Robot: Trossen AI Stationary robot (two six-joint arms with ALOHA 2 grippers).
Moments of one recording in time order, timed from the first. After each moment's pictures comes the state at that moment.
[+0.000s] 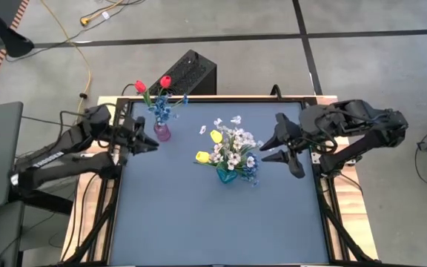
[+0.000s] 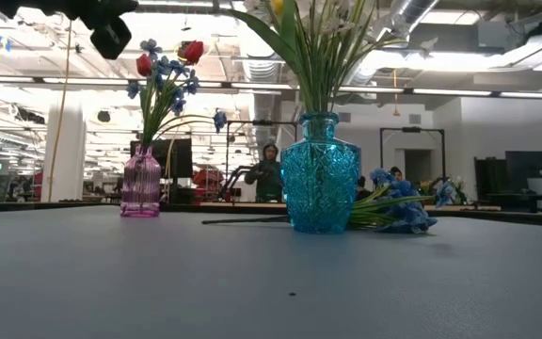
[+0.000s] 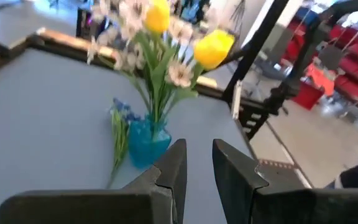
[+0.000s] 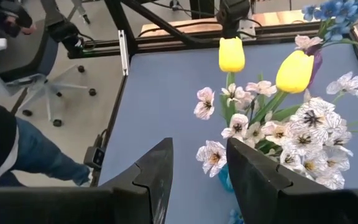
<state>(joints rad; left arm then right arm) 0.49 0.55 0.67 -0.35 0.66 -0.23 0.21 1.28 1.78 -1.08 0.01 0.21</state>
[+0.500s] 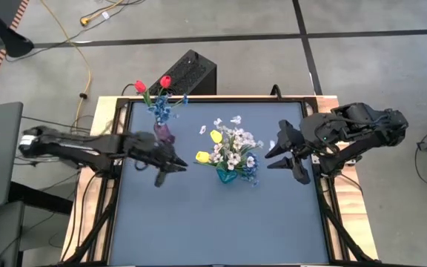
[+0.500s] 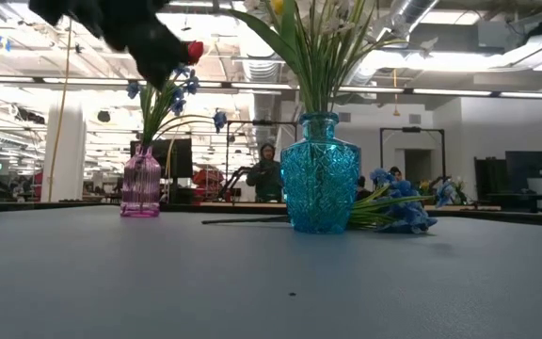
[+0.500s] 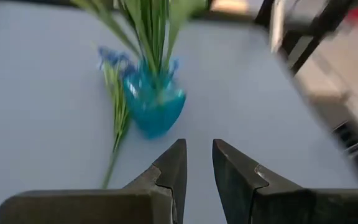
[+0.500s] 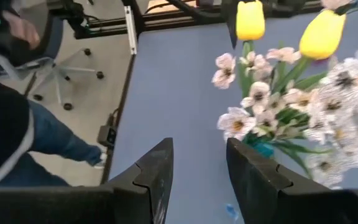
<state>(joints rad) -0.01 1.01 0.67 -0.10 0.15 -0.12 0.27 1.28 1.78 -1.16 0.01 0.28</state>
